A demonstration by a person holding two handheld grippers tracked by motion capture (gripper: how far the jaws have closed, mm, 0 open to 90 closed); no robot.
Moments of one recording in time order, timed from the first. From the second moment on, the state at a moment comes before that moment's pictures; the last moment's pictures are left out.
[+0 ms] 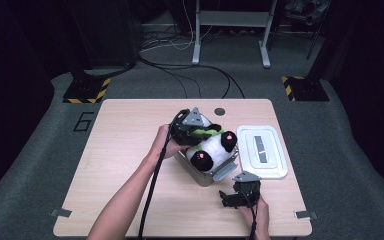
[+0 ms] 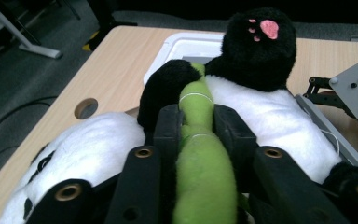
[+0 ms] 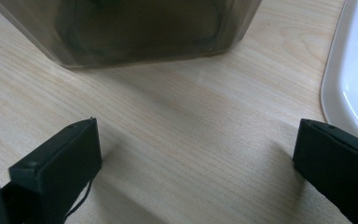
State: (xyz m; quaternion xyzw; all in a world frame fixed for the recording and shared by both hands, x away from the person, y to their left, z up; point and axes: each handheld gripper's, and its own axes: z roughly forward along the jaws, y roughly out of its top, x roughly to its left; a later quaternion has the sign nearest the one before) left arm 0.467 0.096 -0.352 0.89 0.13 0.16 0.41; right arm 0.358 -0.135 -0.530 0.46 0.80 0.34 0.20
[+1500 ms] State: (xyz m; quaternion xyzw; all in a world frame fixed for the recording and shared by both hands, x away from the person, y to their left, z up) left arm 0.426 0.118 -0.372 0.86 0.25 0.12 0.43; right arm 0.358 -0.135 -0.530 0.46 0.80 0.34 0.20
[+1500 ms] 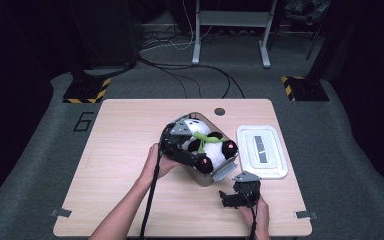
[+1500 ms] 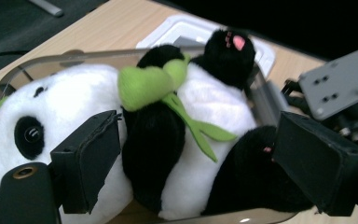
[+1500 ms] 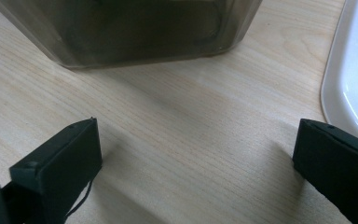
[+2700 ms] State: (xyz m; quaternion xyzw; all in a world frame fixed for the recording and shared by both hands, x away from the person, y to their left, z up) left arm 0.466 0.102 -0.395 0.87 0.28 0.15 0.37; right arm 0.358 -0.134 -0.530 0.46 0.80 0.34 0.20
